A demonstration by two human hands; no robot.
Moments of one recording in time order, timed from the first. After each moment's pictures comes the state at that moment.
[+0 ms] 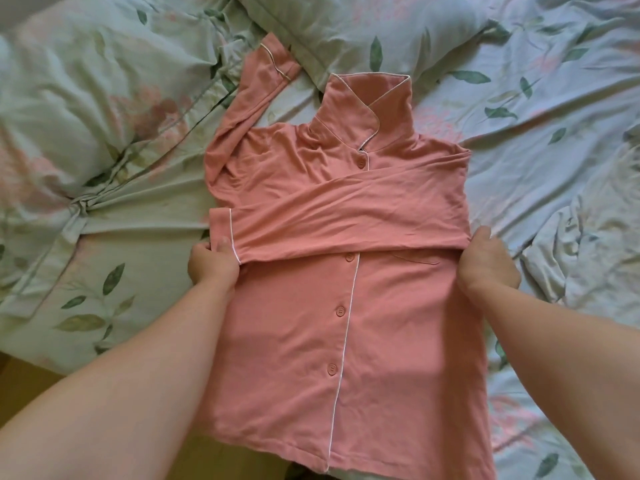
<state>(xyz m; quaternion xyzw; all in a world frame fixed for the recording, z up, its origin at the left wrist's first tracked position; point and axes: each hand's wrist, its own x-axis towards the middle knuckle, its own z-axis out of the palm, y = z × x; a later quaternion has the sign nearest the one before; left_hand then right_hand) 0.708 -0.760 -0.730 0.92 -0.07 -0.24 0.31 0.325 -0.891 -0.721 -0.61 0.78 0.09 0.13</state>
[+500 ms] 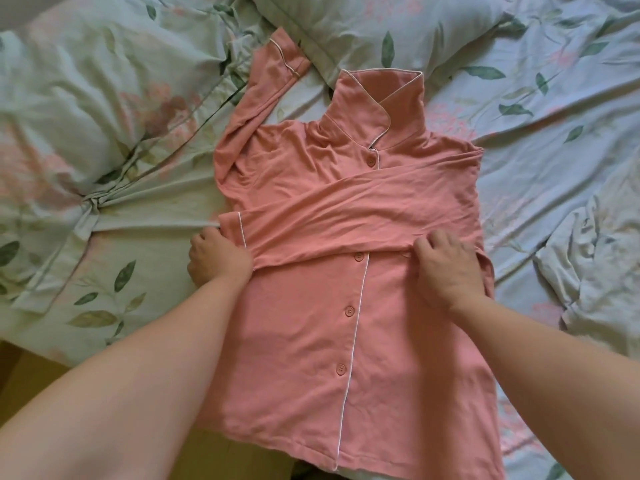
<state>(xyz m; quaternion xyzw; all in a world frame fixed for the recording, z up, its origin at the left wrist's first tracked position) 0.706 -0.766 -0.711 0.96 -0.21 -0.15 0.09 0.367 -0.862 -0.732 -0.85 0.52 0.05 0.02</state>
